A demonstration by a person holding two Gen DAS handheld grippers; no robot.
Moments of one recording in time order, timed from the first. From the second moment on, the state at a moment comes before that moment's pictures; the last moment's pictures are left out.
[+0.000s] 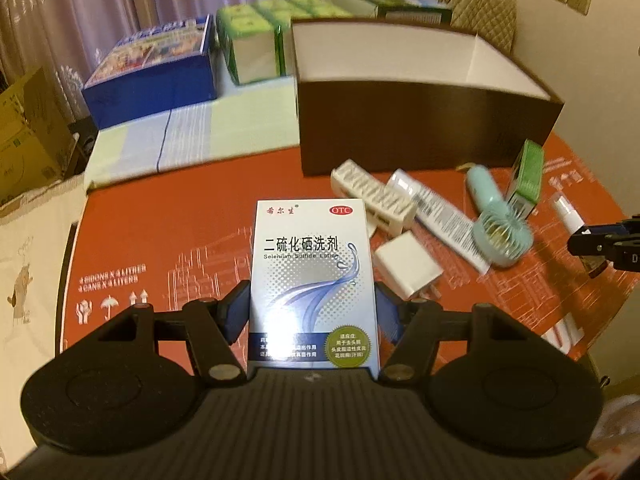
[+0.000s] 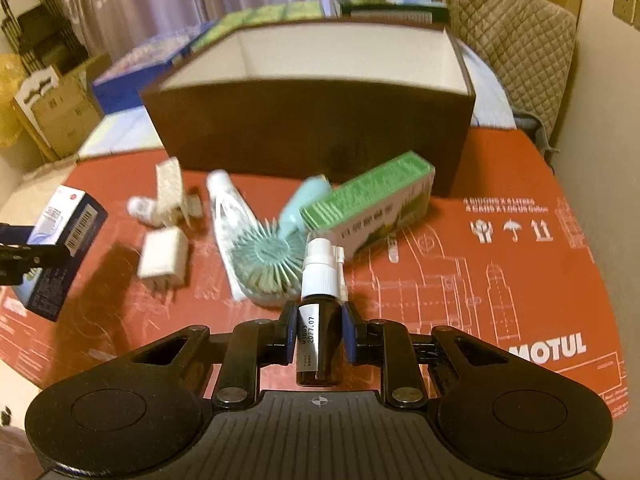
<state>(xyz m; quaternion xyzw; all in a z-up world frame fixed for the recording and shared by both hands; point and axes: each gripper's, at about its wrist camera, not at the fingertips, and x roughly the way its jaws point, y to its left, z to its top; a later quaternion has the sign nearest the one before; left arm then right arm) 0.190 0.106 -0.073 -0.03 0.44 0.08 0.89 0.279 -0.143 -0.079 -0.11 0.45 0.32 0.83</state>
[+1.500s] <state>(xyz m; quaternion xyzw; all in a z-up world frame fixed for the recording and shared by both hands) 0.491 0.104 -0.039 0.04 0.43 0.08 0.90 0.531 -0.070 -0.025 -0.11 0.38 0.35 0.85</state>
